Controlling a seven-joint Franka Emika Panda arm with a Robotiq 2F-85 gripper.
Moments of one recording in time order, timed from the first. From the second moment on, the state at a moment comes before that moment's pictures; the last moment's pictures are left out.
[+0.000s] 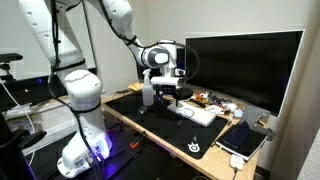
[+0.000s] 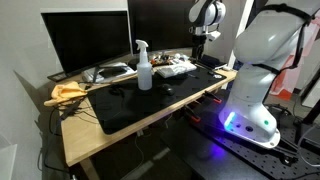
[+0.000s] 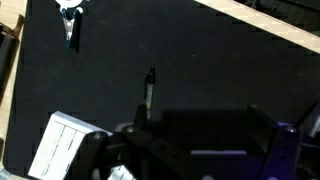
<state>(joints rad) -0.20 -0.22 -0.31 -2.68 -0.19 2.46 -0.61</state>
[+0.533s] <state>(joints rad) -0.20 -0.16 -0.32 -2.55 -0.08 2.41 -0.61</state>
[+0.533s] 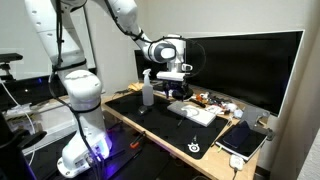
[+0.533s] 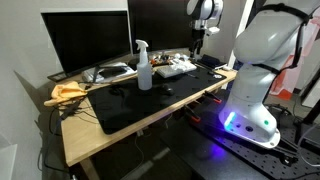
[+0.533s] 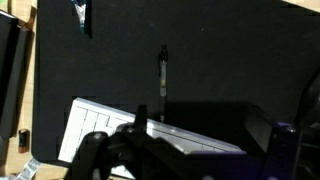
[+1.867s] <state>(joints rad) -0.43 0.16 -0.40 -2.11 0.19 2.15 -0.82</state>
